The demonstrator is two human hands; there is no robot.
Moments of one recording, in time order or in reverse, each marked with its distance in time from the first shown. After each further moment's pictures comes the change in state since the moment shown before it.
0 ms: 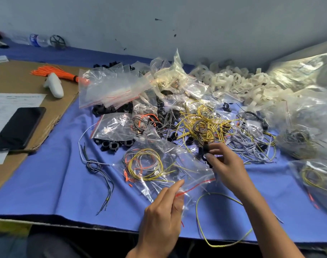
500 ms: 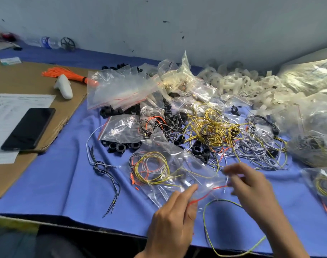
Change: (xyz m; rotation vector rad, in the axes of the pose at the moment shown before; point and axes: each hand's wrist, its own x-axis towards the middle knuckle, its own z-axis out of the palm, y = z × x) left_hand 0.007 0.016 -0.003 0.068 0.014 0.126; right_hand -0.044 -0.025 -0.021 -0.099 0.034 0.103
